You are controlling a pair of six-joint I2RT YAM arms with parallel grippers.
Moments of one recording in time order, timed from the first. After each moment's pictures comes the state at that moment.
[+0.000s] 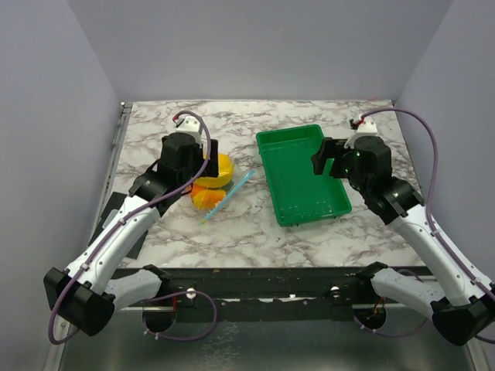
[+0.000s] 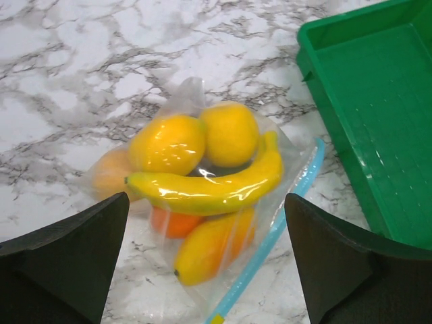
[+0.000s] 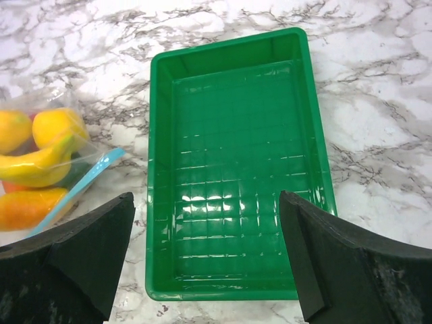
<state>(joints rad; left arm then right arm) -0.54 1.10 1.07 -0.47 -0.28 -0.21 0.53 1.01 1.06 -0.45 0.28 0.31</state>
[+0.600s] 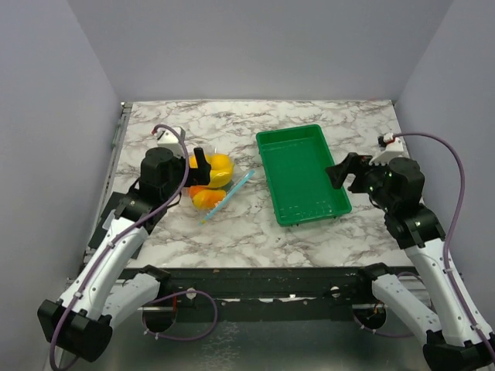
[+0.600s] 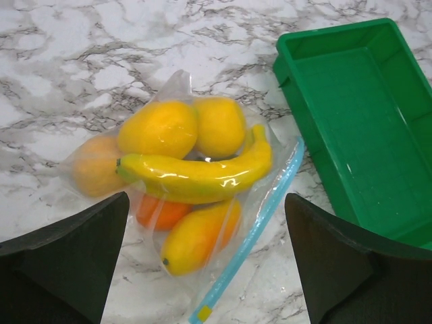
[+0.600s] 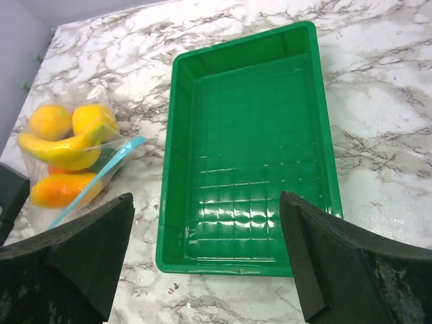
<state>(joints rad) -0.38 0.95 0.92 -0.40 -0.11 -0.28 0.26 0.77 0.92 -0.46 -0.05 0.34</state>
